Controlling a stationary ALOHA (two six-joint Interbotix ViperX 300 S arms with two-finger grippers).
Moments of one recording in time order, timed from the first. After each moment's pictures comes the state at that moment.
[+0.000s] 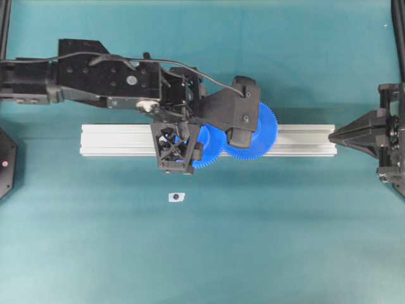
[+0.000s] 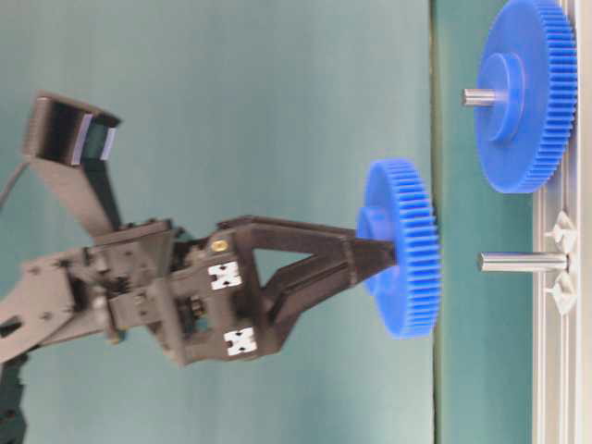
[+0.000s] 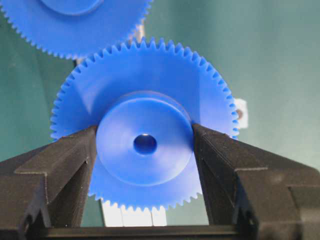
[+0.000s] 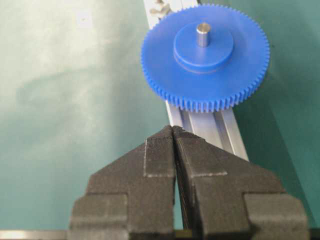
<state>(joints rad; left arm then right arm) 0.06 0.16 0.02 0.02 1.05 0.15 -0.10 -0.99 1.31 0.06 0.16 0.10</state>
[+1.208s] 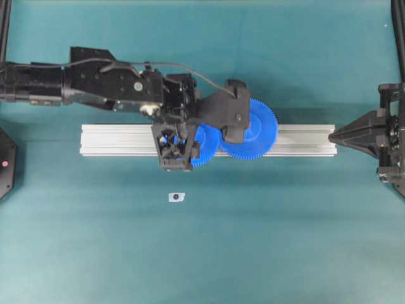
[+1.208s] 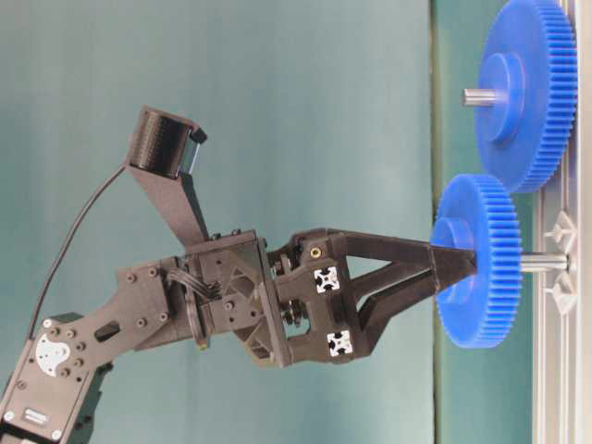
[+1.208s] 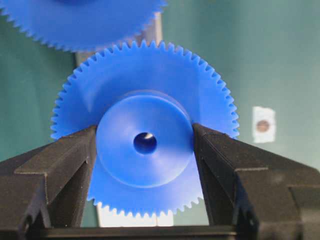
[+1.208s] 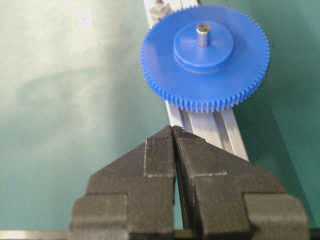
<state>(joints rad) 0.10 0.19 0.14 0.02 0.93 0.14 -0.10 -0.99 1.31 0.06 0.15 0.10</state>
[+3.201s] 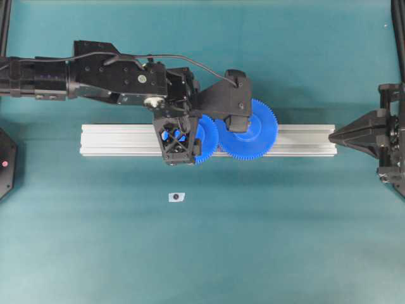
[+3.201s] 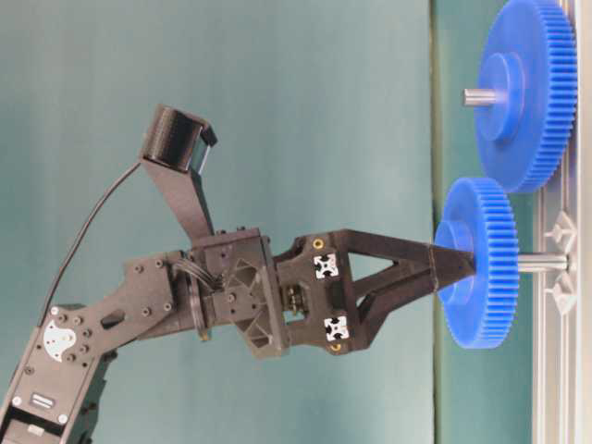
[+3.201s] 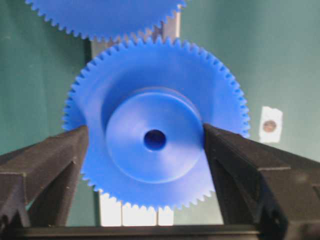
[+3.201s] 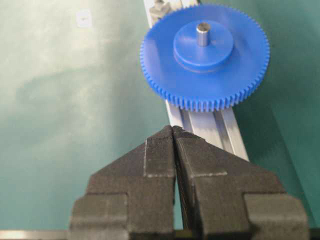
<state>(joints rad) 0.11 0.20 0.10 0.02 0.97 0.09 -0.10 -1.00 1.32 0.06 0.16 0.10</state>
